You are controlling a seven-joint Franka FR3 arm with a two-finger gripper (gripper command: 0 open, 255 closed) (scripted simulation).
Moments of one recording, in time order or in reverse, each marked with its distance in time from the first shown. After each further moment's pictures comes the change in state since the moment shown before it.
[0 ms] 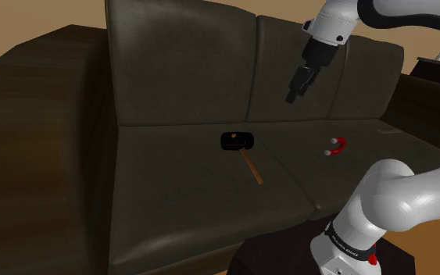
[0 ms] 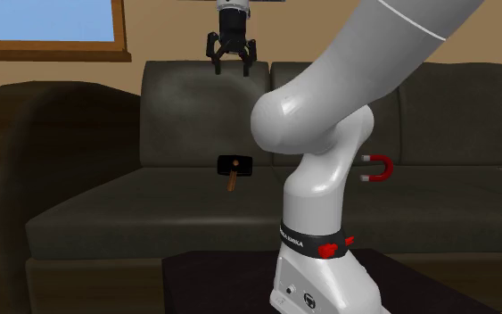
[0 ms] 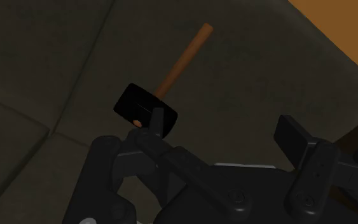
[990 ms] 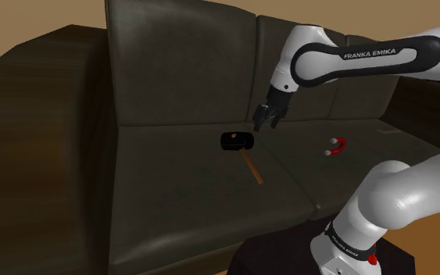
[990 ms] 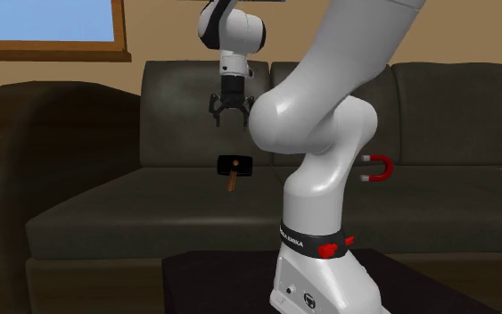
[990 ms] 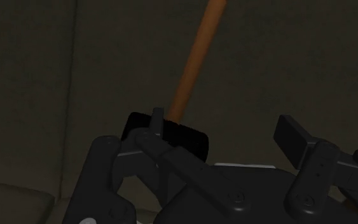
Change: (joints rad) arm -0.092 0.233 -0.006 -0.230 0.049 0.414 0.181
